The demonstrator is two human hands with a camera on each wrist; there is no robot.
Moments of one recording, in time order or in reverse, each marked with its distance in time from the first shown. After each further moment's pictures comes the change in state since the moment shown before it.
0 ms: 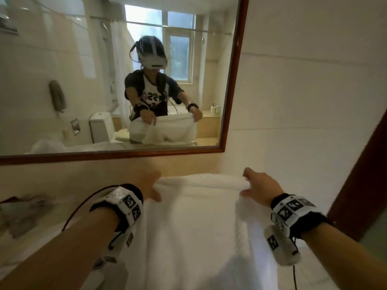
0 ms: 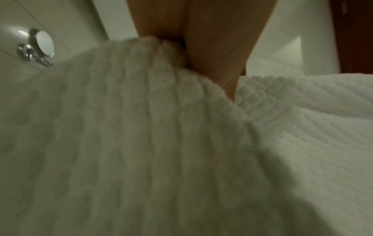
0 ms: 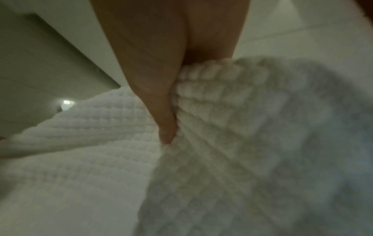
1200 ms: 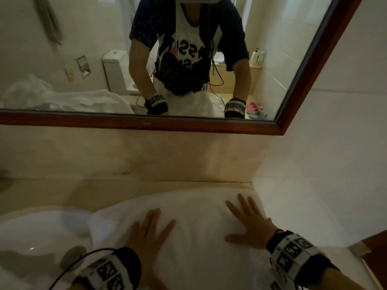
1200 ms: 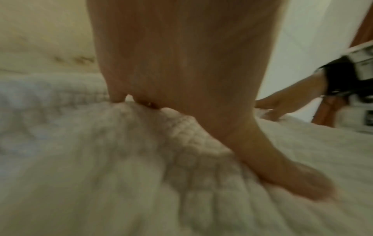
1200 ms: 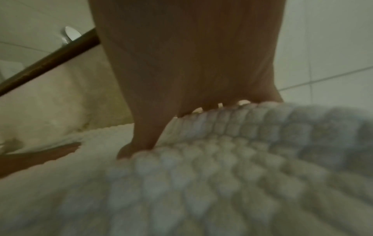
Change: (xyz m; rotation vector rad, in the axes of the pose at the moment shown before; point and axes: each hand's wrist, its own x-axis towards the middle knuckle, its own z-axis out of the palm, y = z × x) left_hand 0.177 -0.144 0.168 0.330 0.080 -0.197; right_hand 0.200 0.051 0.239 -0.093 -0.767 -0.156
